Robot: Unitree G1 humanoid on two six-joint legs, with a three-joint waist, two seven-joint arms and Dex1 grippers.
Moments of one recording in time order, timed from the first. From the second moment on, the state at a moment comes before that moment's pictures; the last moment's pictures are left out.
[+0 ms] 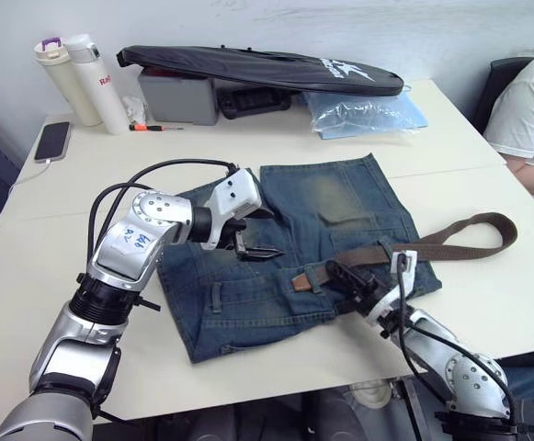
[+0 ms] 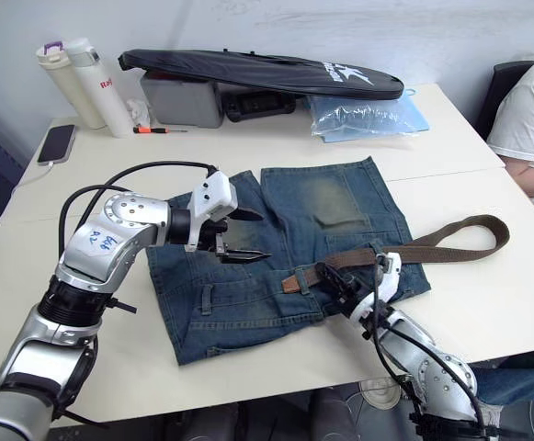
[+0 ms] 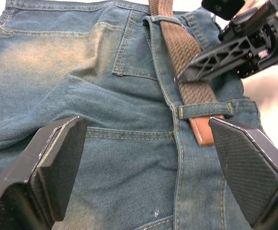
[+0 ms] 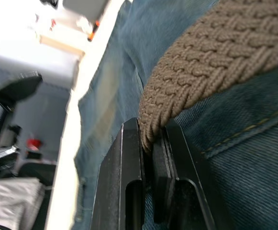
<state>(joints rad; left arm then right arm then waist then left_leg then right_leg) -0.74 0.56 -0.25 -0.11 -0.27 0.72 -0.95 -0.02 -0.27 -0.13 -0.30 1.33 0.80 0.01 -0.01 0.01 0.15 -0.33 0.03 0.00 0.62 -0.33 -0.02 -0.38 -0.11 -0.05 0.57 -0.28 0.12</state>
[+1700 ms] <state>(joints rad) -0.76 0.53 -0.27 -0.10 -0.23 0.68 -0.96 -0.13 -0.26 0.00 -0.31 1.45 0.81 -0.25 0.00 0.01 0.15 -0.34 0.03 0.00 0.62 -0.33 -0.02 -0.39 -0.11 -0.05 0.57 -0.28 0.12</state>
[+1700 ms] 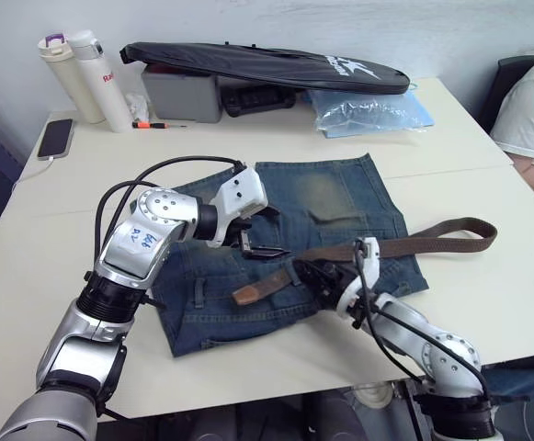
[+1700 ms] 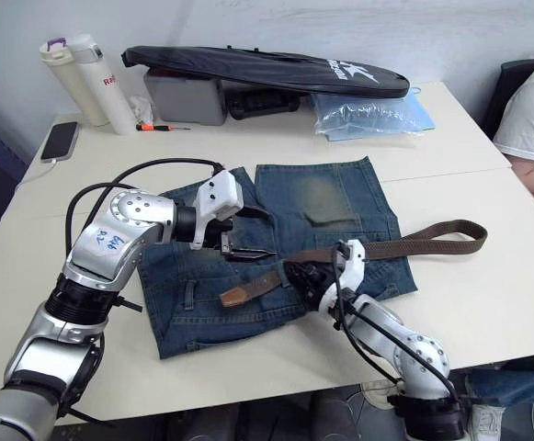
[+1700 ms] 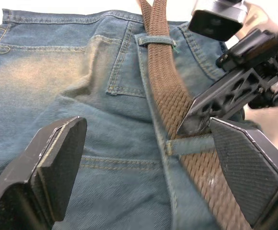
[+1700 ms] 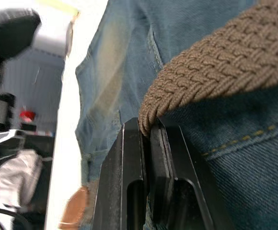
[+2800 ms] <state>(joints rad) -0.54 0.79 -0.30 -0.15 -0.06 -0.07 -1.23 -0.23 -1.05 -0.04 -0.67 1.19 1.03 0.38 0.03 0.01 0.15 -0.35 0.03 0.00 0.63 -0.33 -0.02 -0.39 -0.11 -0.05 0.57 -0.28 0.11</state>
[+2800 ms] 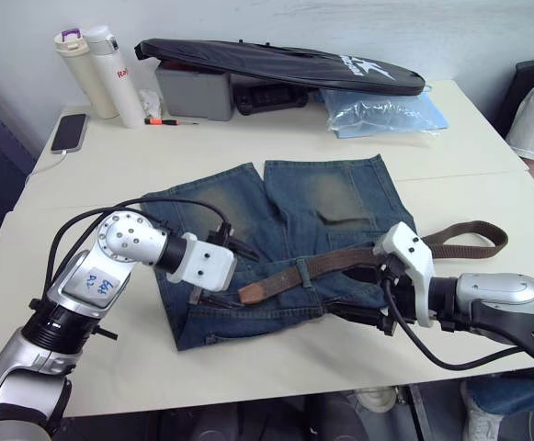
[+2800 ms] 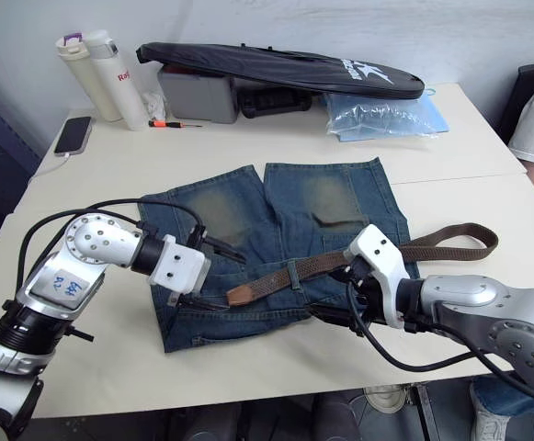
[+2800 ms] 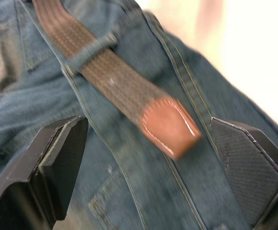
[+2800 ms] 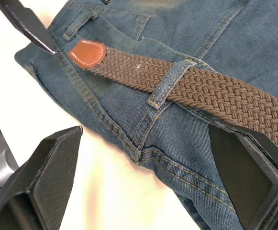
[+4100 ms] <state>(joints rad) -0.50 0.70 -0.32 -0.06 0.01 -0.28 -1.18 -0.30 -0.95 0.00 -0.66 0.92 1.11 0.41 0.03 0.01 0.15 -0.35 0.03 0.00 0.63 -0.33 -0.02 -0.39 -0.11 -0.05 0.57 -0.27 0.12</state>
